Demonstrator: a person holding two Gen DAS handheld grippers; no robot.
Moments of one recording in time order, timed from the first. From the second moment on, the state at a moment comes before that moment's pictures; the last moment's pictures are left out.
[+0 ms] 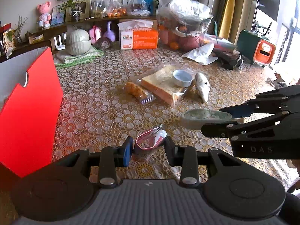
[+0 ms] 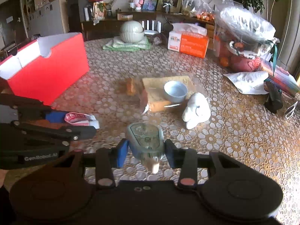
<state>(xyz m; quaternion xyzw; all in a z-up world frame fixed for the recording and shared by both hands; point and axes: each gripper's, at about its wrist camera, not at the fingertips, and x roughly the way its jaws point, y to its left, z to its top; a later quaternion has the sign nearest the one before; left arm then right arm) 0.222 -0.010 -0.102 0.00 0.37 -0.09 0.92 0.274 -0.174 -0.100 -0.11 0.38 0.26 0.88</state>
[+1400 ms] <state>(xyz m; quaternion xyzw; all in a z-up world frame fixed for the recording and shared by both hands) 0.128 0.086 0.020 -0.02 0.29 -0.06 0.96 0.180 -0.092 0.034 -0.12 0.25 0.32 0.90</state>
